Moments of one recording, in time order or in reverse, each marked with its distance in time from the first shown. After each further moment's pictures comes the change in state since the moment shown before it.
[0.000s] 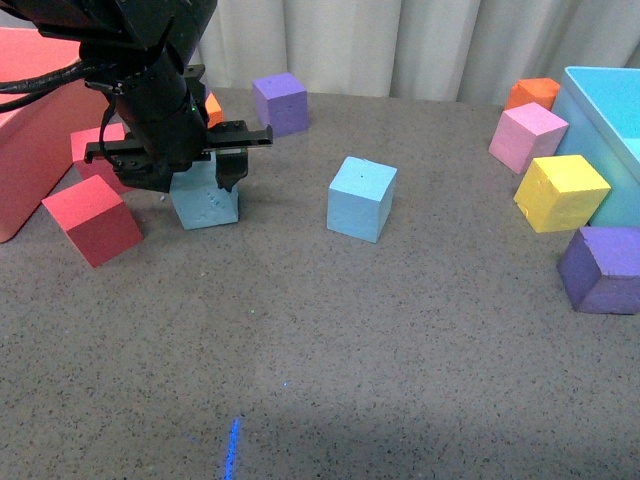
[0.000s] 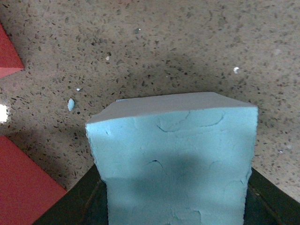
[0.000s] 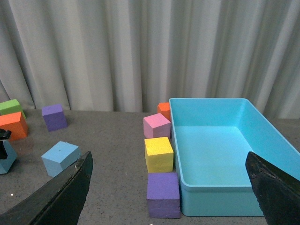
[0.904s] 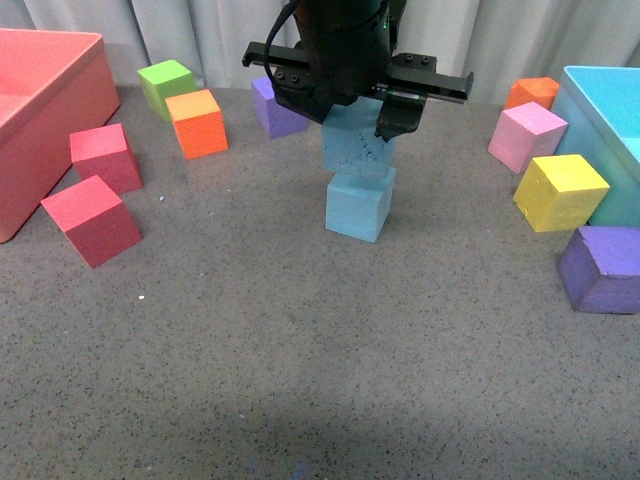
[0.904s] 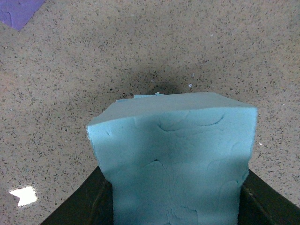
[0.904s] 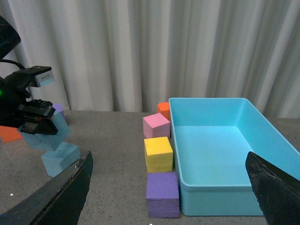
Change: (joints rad) left arm -0.288 -0.061 0.195 -0.121 -0.002 0.167; right arm 0.000 0.000 0.000 0.000 0.000 0.000
